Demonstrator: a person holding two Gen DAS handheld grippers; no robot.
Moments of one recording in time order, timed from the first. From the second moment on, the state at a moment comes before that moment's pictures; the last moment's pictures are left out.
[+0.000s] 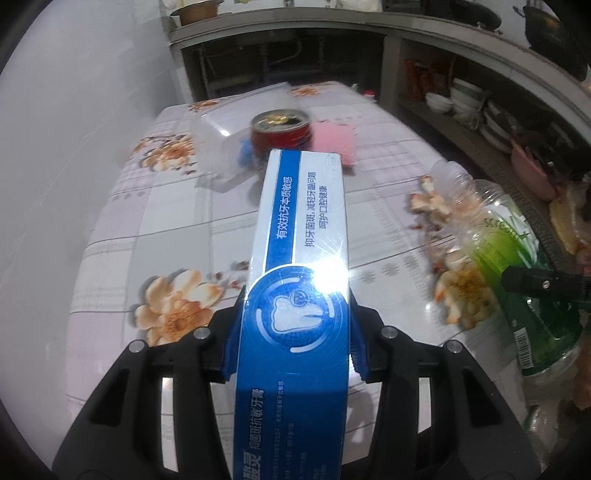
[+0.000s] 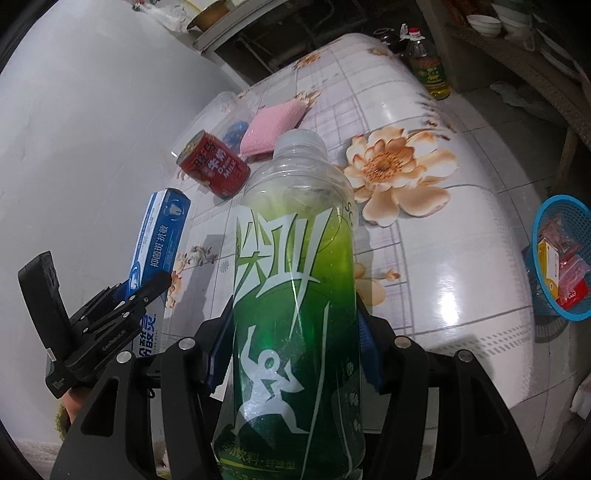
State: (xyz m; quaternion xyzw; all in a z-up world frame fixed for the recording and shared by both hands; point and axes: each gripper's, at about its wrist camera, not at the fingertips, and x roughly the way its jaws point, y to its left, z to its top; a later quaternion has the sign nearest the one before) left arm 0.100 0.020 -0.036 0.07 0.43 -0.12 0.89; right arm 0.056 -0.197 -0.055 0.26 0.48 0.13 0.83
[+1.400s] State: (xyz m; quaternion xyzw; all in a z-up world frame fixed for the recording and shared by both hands) left arm 0.180 -0.405 -0.120 0.11 0.61 -0.38 0.68; right arm -0.072 -0.491 -0.226 0.54 0.41 -0.18 0.71
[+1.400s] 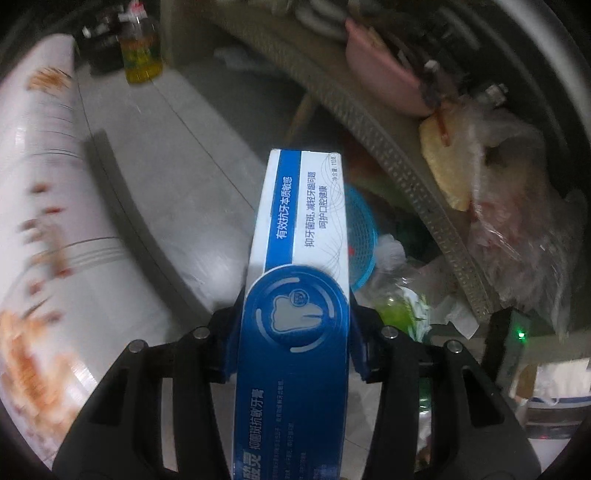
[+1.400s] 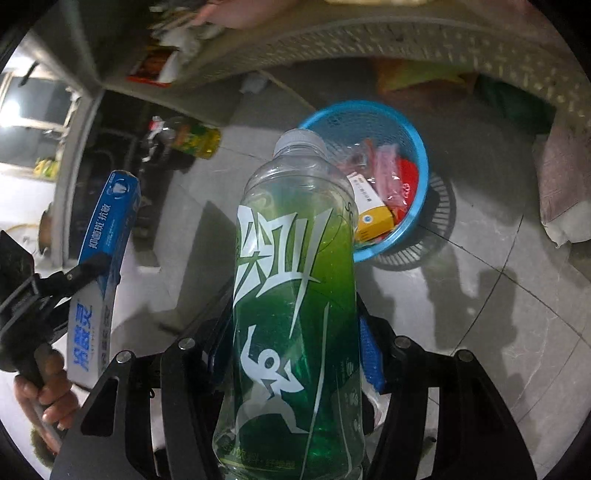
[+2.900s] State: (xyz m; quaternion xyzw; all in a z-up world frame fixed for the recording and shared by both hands) left arm 0.136 0.006 -0.018 -0.04 0.39 -0.22 0.89; right arm 0.055 -0.285 0.012 0.19 0.31 0.02 0.93
